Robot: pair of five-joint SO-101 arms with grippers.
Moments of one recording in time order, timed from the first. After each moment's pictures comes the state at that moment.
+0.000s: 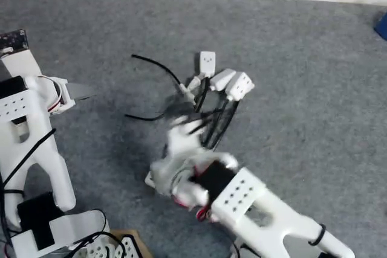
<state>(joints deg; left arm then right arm) -30.9 -10.0 19.0 66.8 0.2 -57.7 -40.4 47.7 58.4 -18.3</state>
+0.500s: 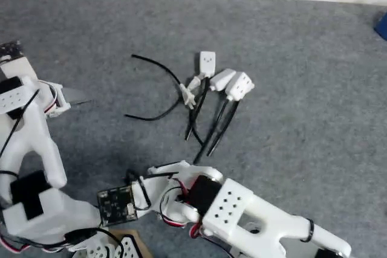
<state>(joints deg) -34.2 3.0 15.6 62.4 0.2 -65.0 -38.1 48.8 56.7 51.3</state>
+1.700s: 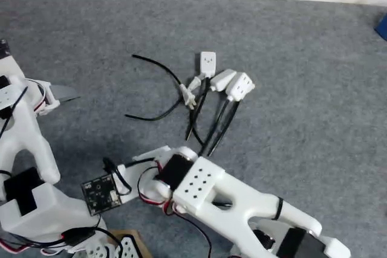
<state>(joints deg) -36.8 5.1 12.4 62.2 0.3 -65.7 -21.3 36.3 56.6 58.9</state>
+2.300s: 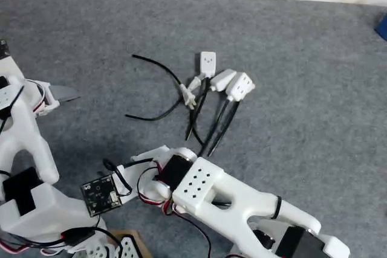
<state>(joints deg) -36.9 5.1 12.4 62.2 0.3 -66.5 -19.1 36.7 51.7 54.7</state>
